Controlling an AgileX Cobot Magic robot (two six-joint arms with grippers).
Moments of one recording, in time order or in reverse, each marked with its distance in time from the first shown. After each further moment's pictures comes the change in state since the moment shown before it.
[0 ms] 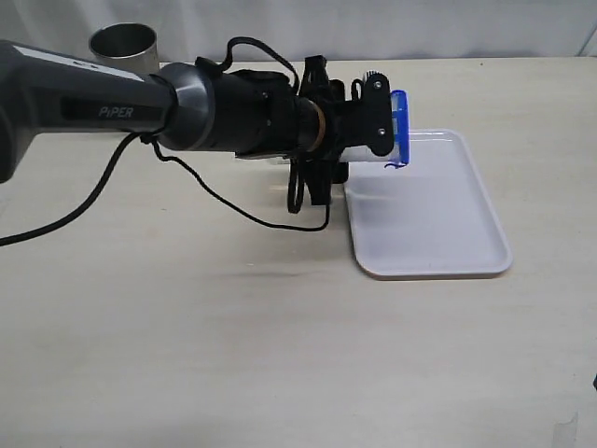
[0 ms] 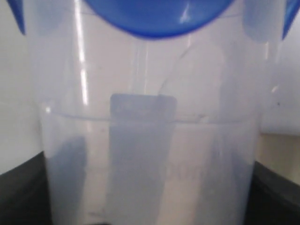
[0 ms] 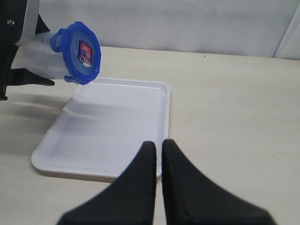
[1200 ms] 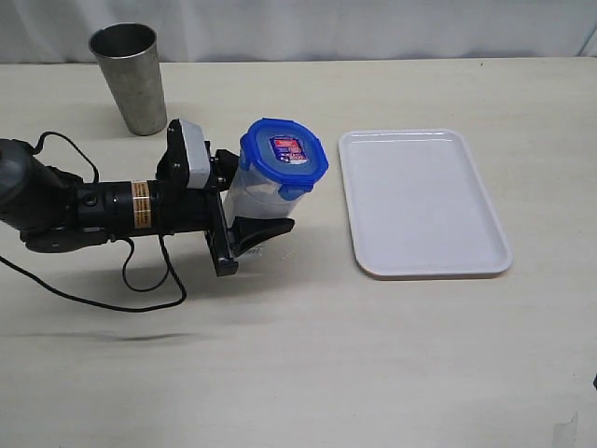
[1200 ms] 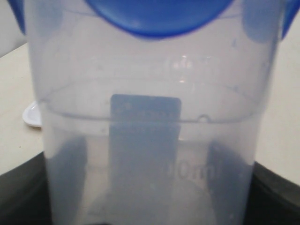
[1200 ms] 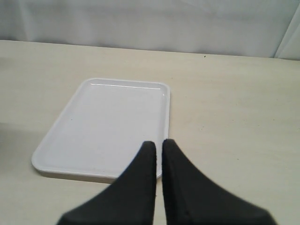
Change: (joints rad) left arm 0.471 -0.001 0.654 0.127 -1.399 -0.228; right arm 0.000 0.000 0.000 0.000 -0.002 0.000
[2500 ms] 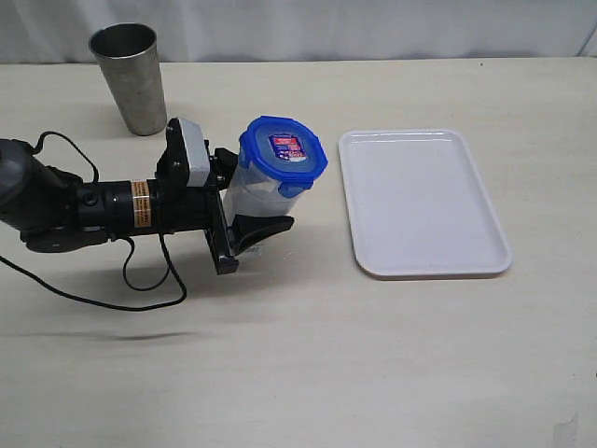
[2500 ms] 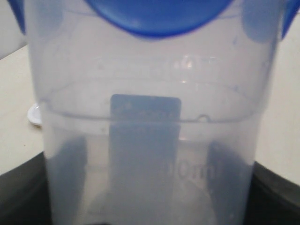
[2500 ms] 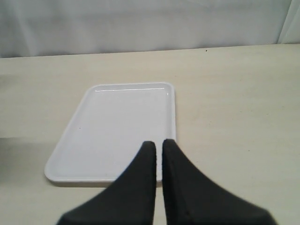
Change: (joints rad) left arm 0.000 0.000 0.000 -0.008 0.002 0.000; right arm 0.000 0.000 0.000 0.000 0.000 0.117
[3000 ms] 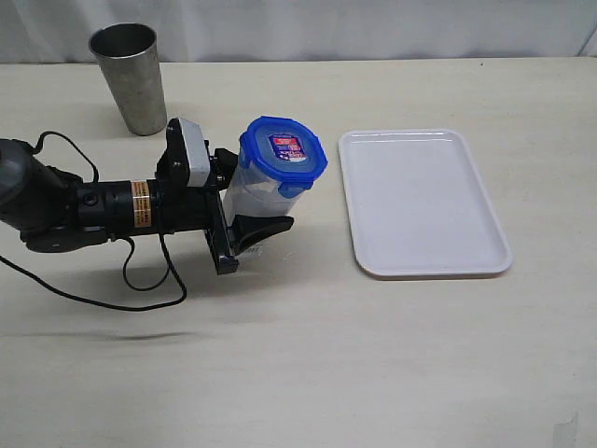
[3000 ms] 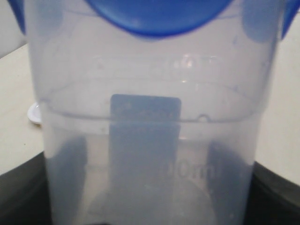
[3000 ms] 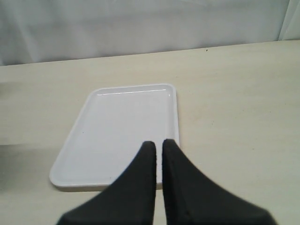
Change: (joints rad) left arm 0.000 0.000 0.000 0.000 0.004 0.000; right arm 0.000 0.000 0.000 0.000 -0.006 0.042
